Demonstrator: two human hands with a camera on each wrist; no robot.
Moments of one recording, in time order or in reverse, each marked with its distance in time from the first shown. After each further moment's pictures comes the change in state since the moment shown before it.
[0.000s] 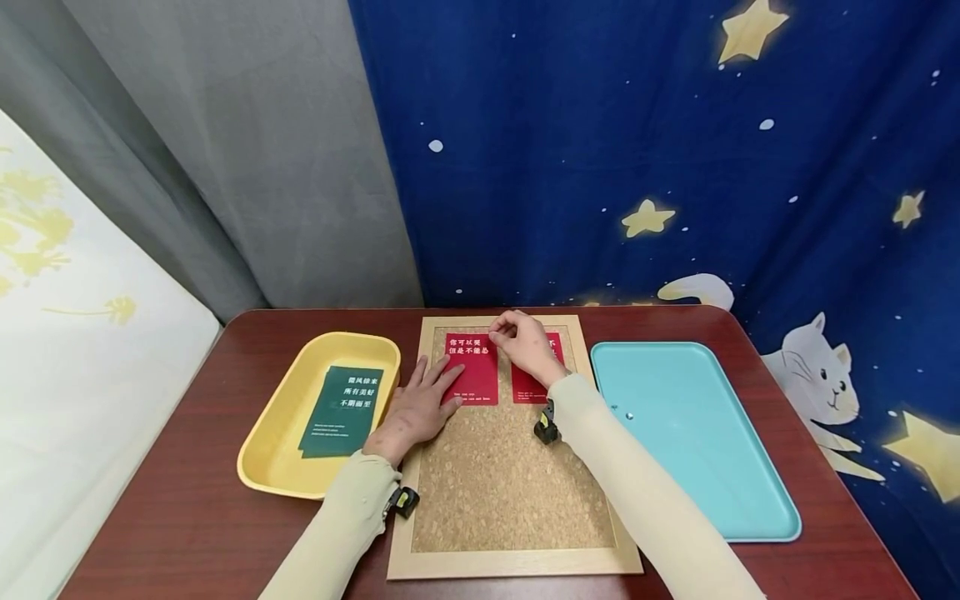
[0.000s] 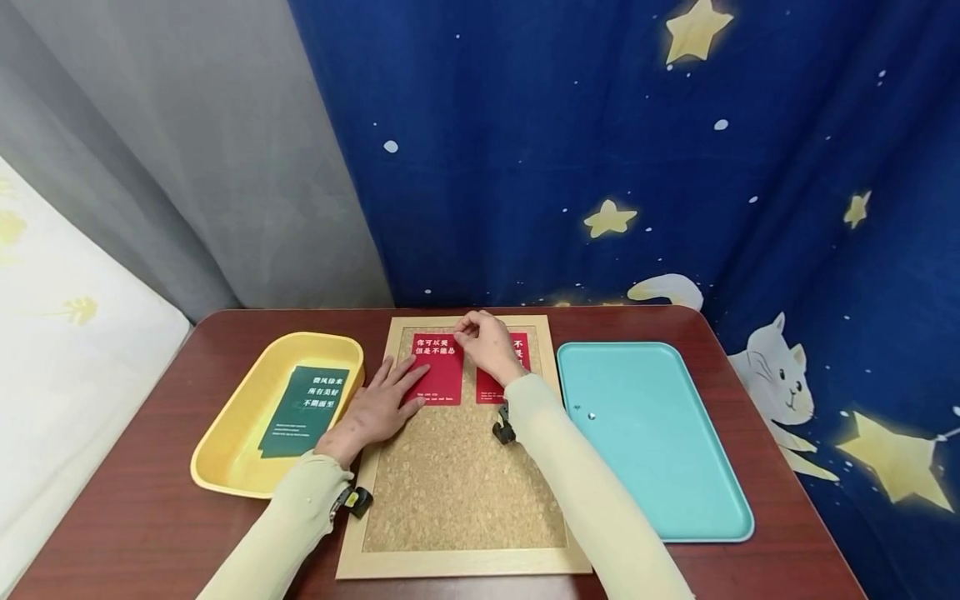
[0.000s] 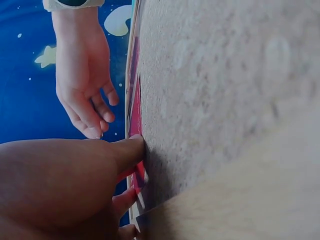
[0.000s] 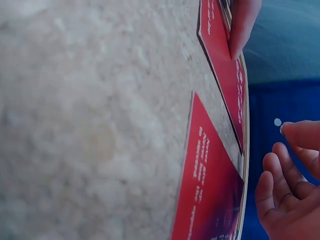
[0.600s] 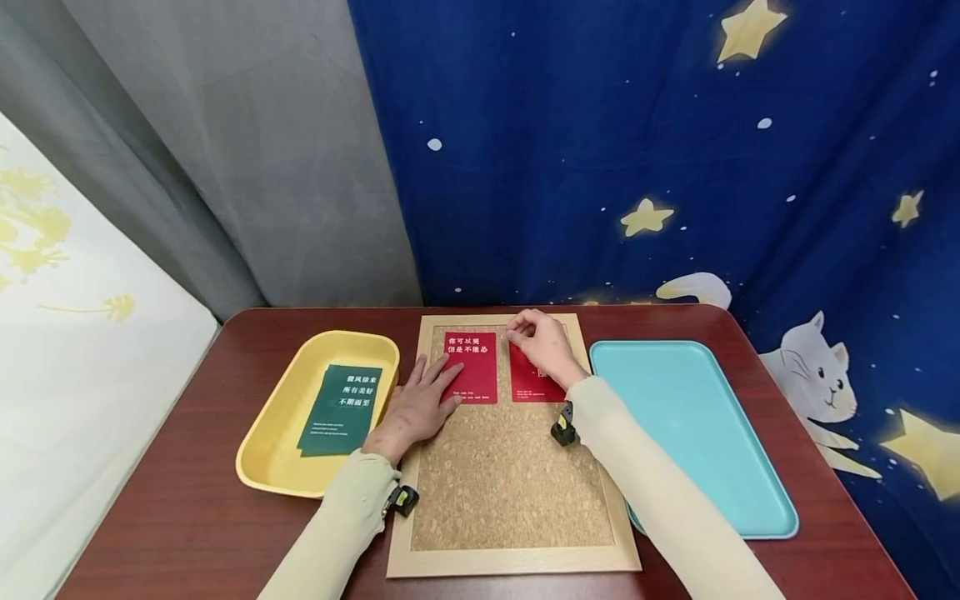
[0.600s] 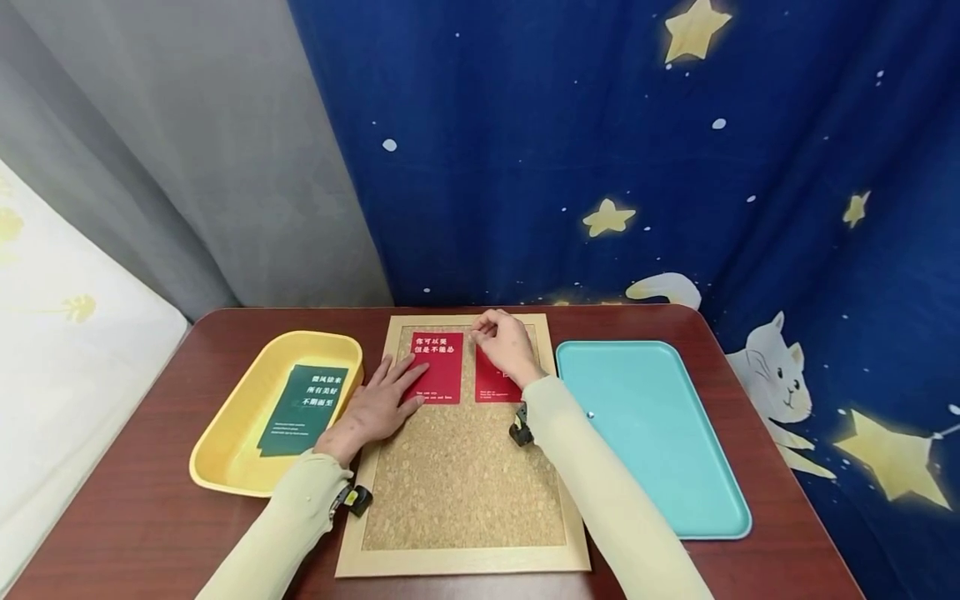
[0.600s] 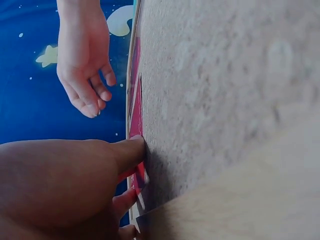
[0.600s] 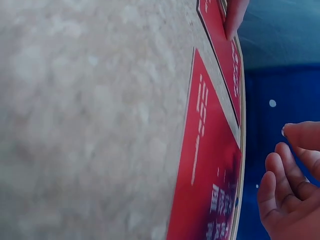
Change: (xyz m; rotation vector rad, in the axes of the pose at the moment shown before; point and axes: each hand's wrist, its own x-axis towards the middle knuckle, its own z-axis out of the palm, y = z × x) left_hand 0.003 -0.004 0.006 -0.019 0.016 0.006; right_hand -0.011 0.009 -0.023 -0.030 0.052 0.020
